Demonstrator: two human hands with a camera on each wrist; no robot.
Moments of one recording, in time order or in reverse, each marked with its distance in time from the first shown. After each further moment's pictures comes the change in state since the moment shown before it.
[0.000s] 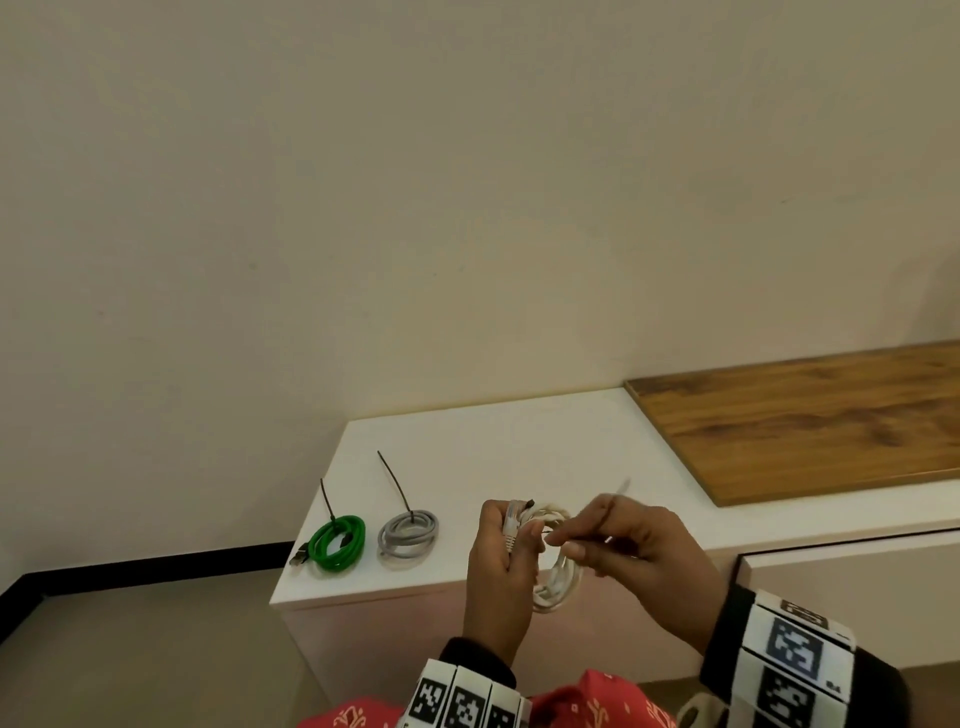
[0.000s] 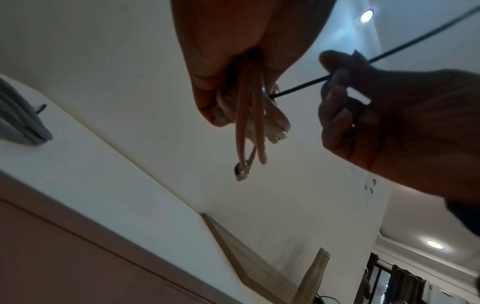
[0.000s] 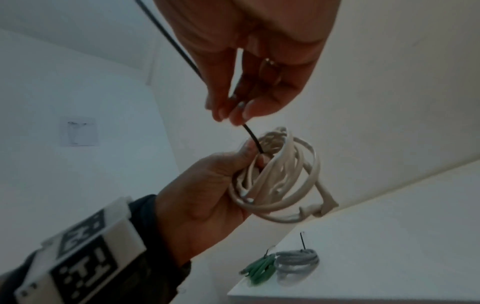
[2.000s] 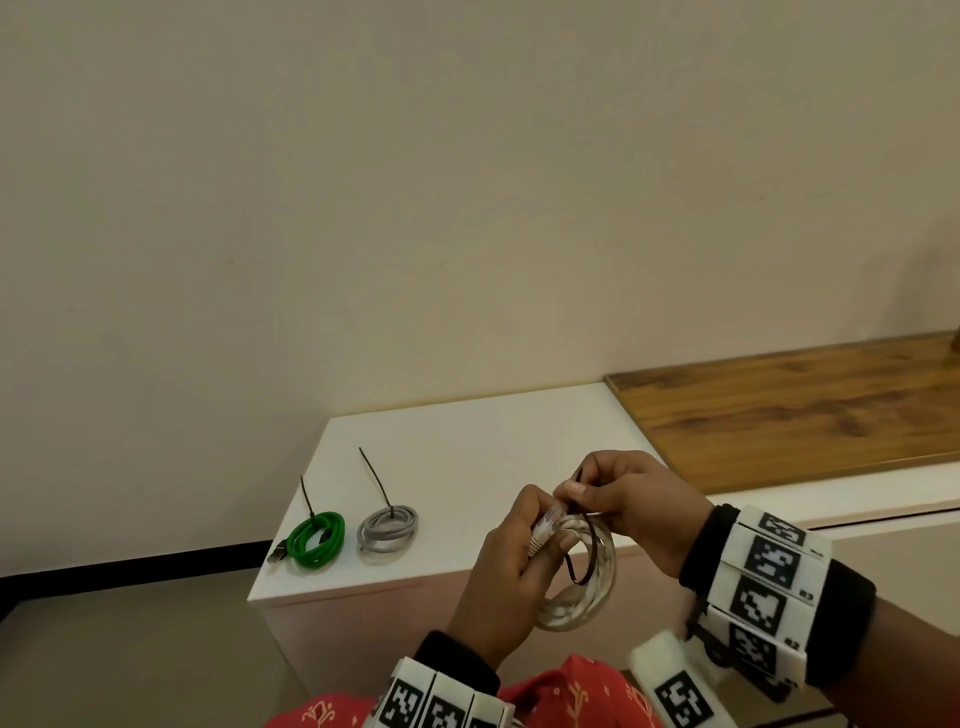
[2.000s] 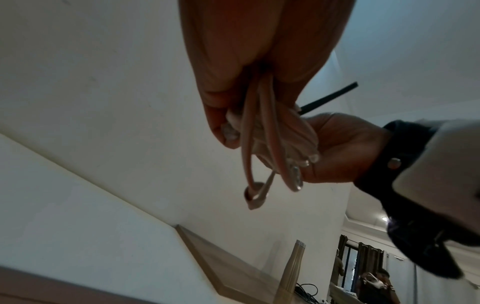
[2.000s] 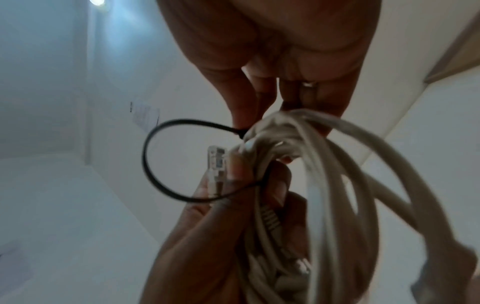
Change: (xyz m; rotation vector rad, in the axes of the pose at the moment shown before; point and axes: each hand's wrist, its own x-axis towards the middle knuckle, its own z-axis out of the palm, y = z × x) left_hand -0.009 0.039 0.008 0.165 -0.409 0.136; right_hand 0.026 -0.009 -0.031 0.251 0.046 0.503
